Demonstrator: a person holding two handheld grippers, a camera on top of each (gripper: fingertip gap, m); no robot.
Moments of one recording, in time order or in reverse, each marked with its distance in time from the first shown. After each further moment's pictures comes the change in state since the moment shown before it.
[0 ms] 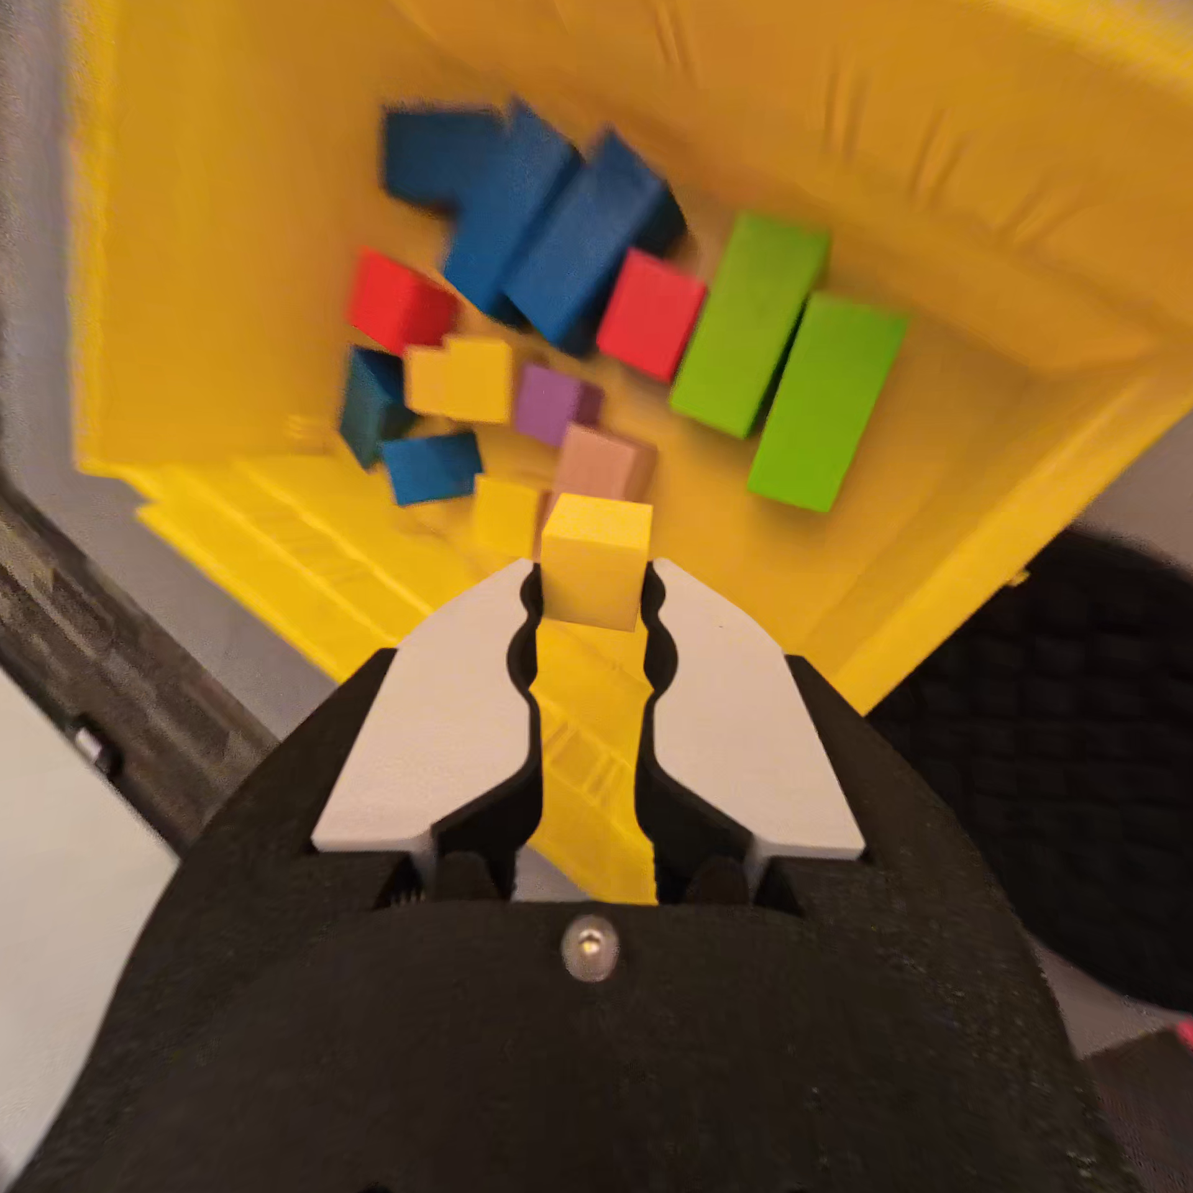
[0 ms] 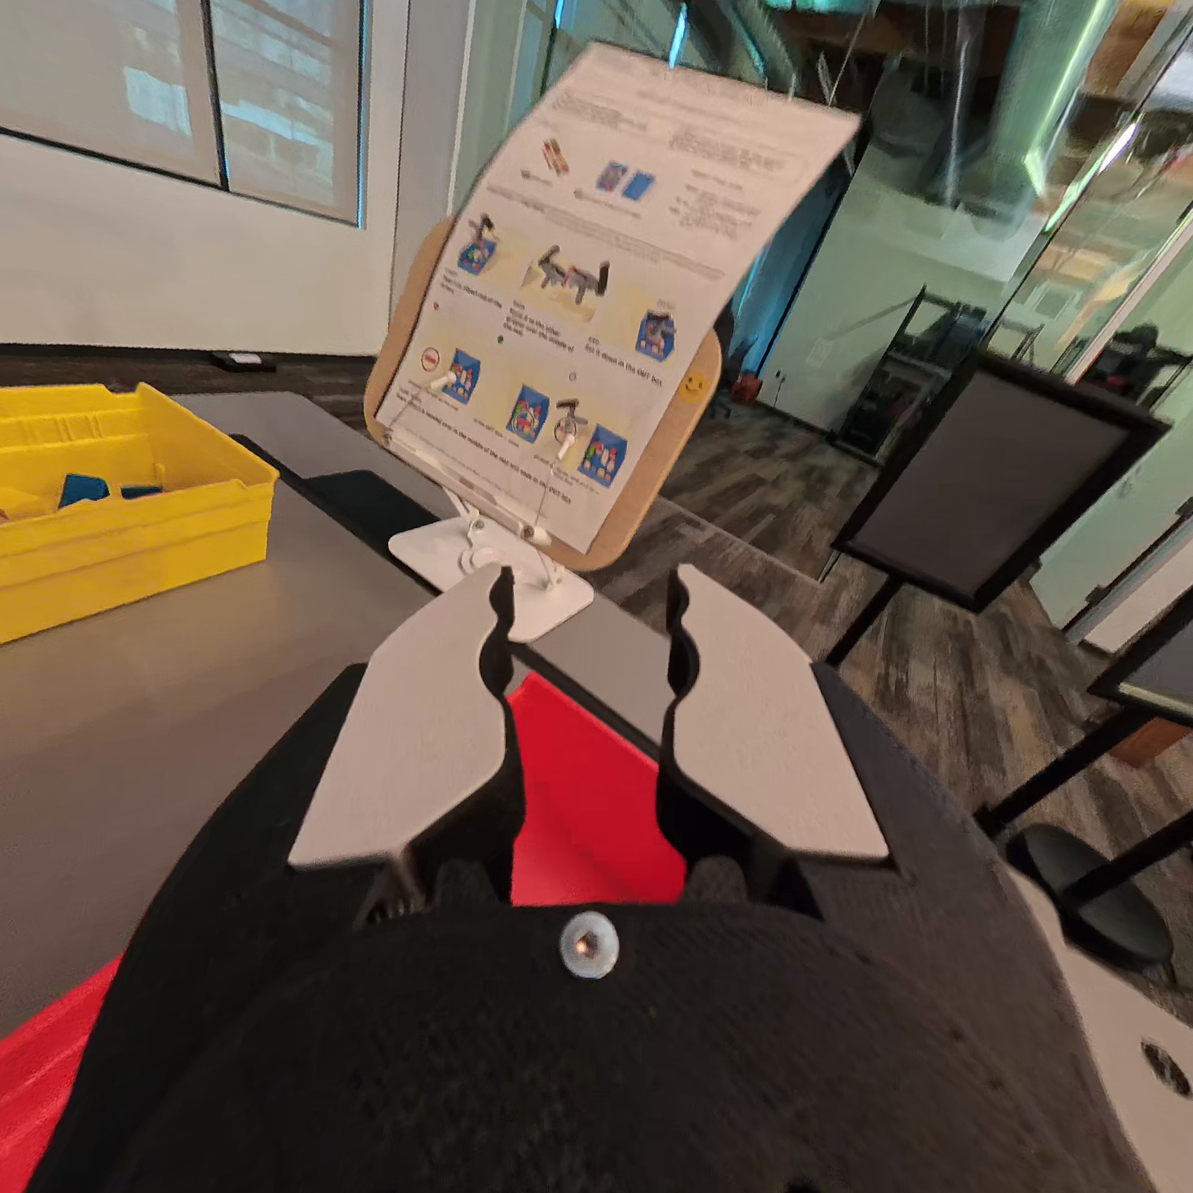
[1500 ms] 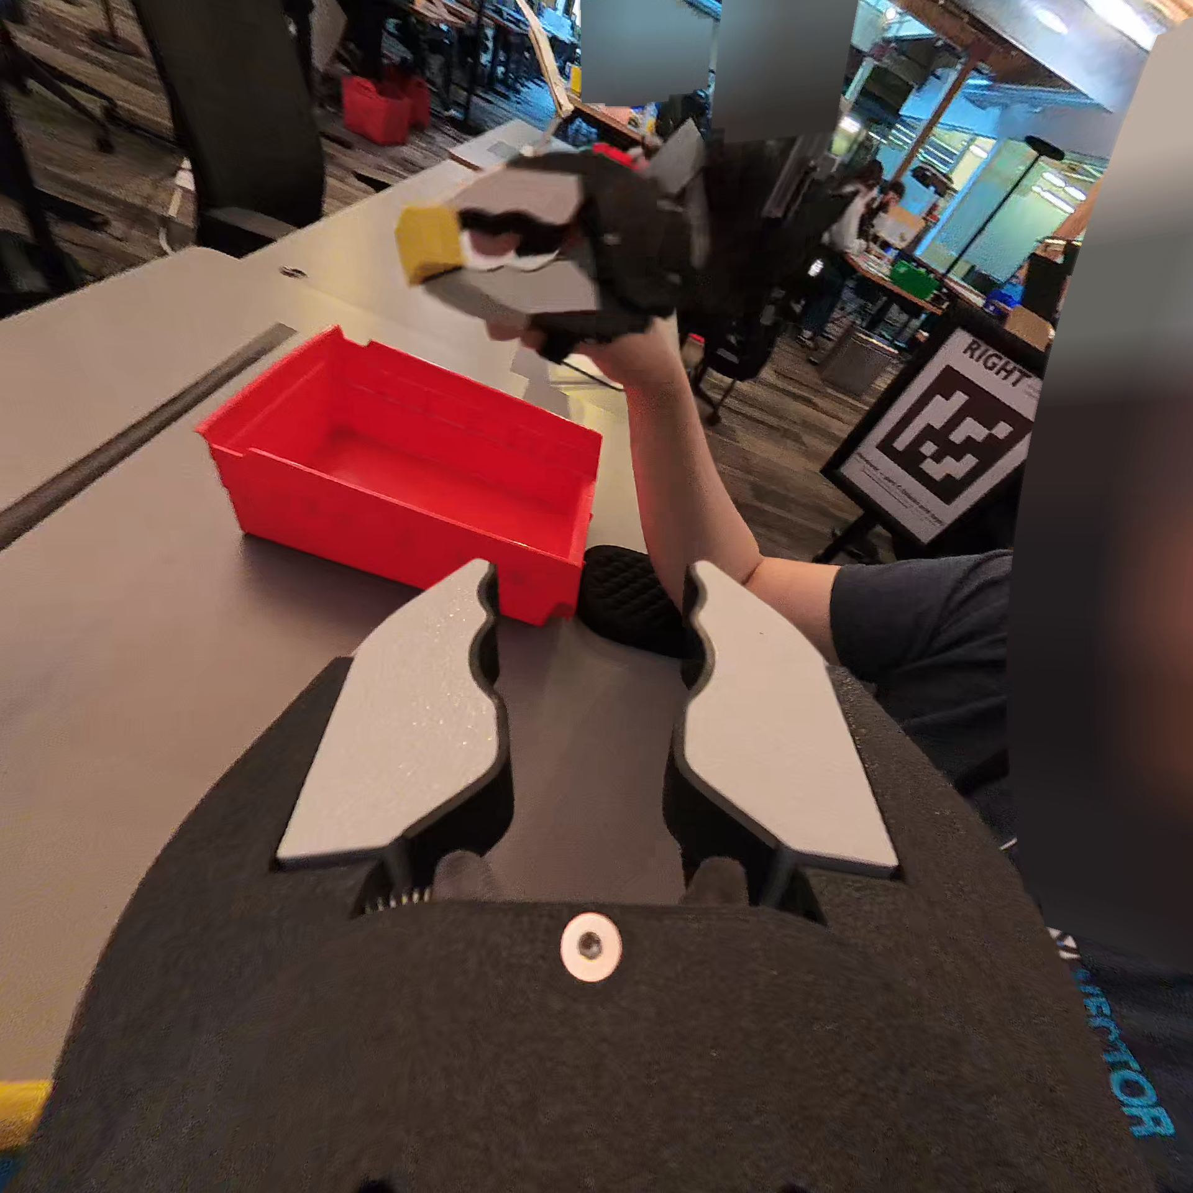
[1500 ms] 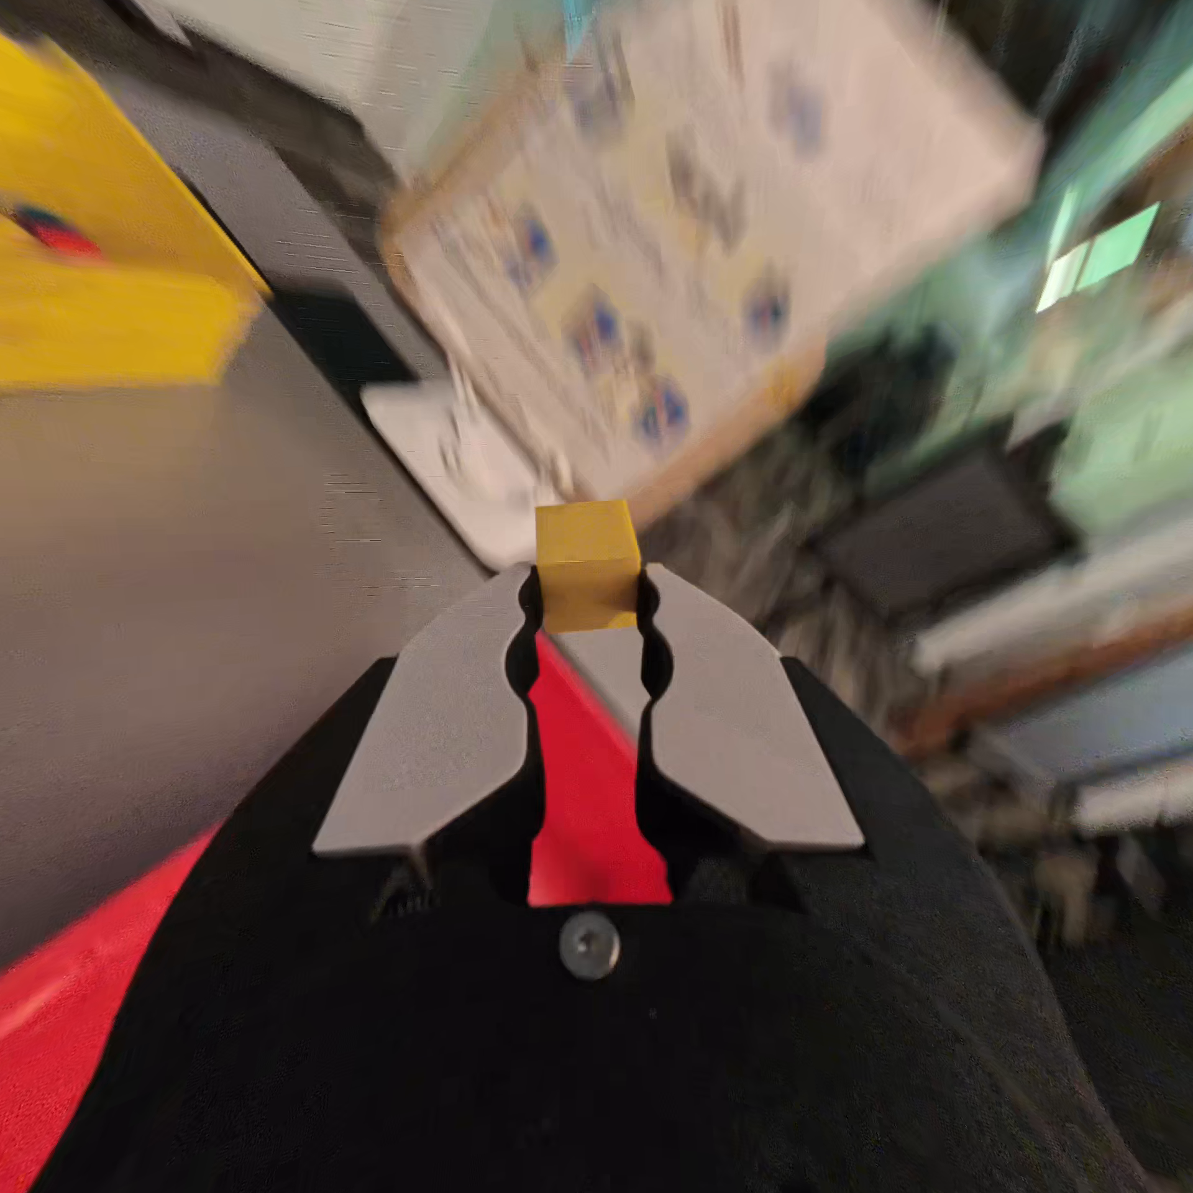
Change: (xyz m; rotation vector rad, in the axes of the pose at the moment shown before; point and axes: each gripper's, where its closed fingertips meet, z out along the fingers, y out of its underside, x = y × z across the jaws) left arm 0.097 -0.232 -0.171 0.947 0.934 -0.170; right arm -0.057 0.009 0.032 -0.228 0.002 -0.355
